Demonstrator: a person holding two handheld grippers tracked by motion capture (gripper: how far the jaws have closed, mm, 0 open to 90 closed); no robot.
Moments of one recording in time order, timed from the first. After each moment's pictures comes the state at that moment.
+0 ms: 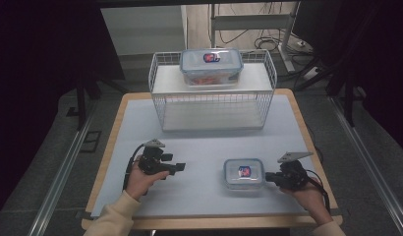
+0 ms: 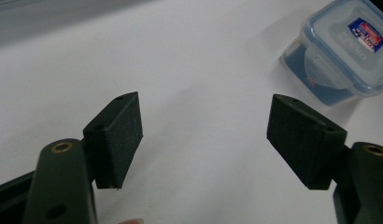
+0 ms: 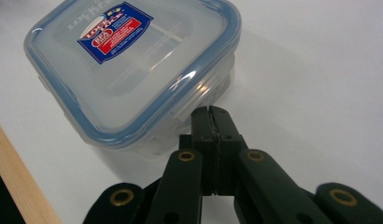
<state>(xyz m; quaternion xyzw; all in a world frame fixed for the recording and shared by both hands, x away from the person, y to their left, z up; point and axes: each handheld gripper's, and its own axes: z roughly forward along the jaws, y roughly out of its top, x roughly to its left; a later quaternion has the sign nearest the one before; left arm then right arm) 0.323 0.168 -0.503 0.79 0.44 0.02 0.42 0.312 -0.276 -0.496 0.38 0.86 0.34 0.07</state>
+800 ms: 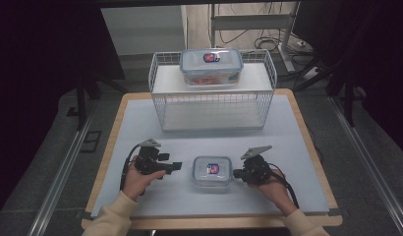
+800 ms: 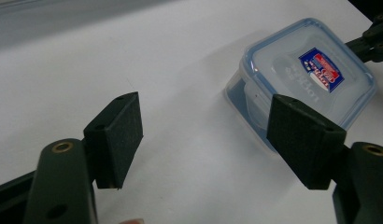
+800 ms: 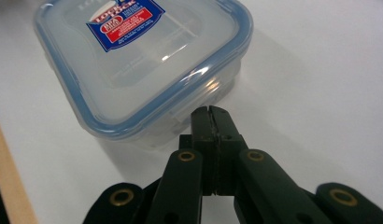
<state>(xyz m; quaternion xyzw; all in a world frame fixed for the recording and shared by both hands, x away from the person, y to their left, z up) 0.322 0.177 -0.502 0.78 0.45 0.03 0.43 0.329 -0.182 -0.506 0.33 0.88 0.34 0.05</state>
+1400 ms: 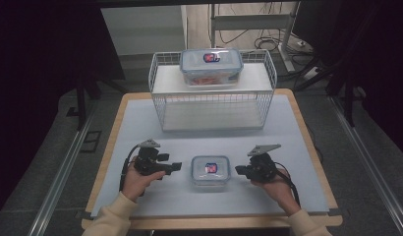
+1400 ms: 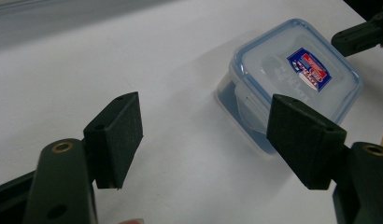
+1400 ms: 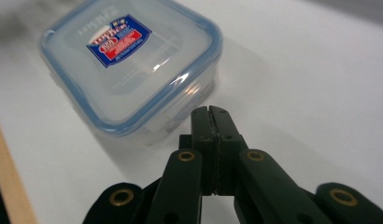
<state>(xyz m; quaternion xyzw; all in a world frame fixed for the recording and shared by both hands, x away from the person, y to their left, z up) 0.317 0.178 -0.500 0.78 0.45 0.03 0.43 0.328 -0.198 -0.495 0.35 0.86 0.37 0.05</state>
